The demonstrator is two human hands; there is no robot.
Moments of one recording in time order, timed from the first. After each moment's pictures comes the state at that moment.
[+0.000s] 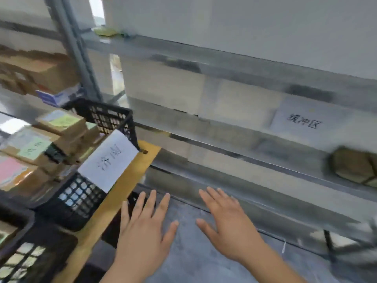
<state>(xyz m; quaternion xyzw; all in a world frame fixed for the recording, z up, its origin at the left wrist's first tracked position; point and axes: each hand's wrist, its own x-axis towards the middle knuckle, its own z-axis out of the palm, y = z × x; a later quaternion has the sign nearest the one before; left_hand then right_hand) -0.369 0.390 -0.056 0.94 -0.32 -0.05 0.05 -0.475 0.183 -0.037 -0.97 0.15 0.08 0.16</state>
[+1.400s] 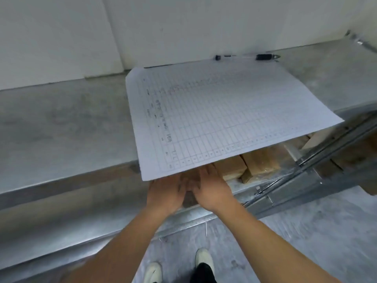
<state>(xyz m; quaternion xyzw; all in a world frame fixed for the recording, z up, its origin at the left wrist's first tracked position) -0.520 -0.426 -0.149 0.77 -0.61 -0.15 0.07 -0.674 -0.484 -0.146 -0.81 0.54 0.01 0.25</state>
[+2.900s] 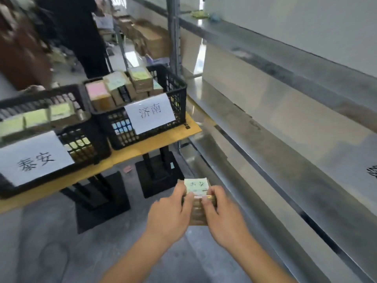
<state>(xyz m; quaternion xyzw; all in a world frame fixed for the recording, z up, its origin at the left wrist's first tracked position) -0.520 0.161 -0.077 0.95 0.01 -0.02 0.30 -0.517 -0.003 -0.073 -0.92 -0.02 0.08 0.39</state>
